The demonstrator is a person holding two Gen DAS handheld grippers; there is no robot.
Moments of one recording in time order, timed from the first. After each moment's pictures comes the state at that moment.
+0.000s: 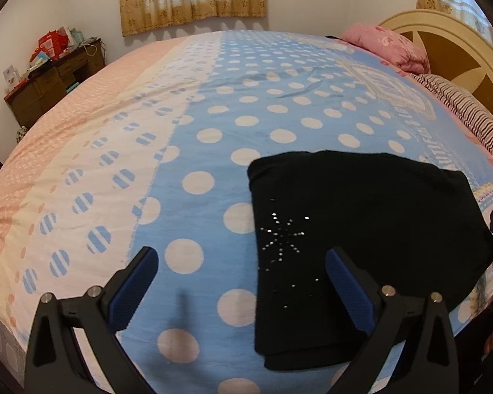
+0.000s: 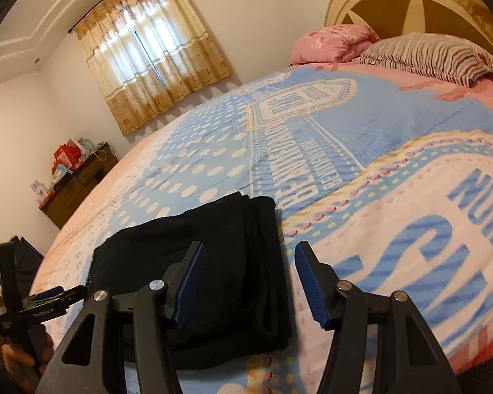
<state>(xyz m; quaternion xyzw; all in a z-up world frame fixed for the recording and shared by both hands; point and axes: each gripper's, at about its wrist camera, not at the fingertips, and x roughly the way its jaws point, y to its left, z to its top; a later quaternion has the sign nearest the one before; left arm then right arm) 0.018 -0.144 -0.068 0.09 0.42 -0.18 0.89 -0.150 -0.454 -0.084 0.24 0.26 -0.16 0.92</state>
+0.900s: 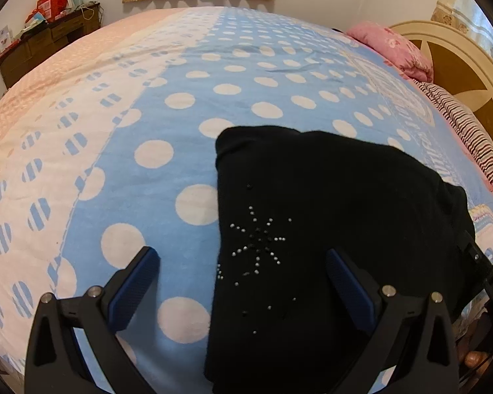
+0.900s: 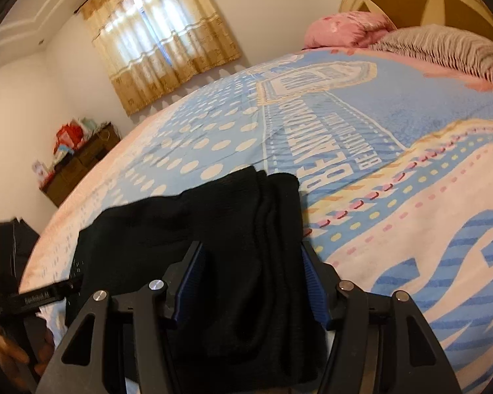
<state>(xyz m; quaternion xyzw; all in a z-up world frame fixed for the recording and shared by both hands) 0.034 -0.161 -0.097 0.02 0.48 -0.19 0.86 -0.117 -0.443 -0.111 0.23 0.28 -0.14 0.92</state>
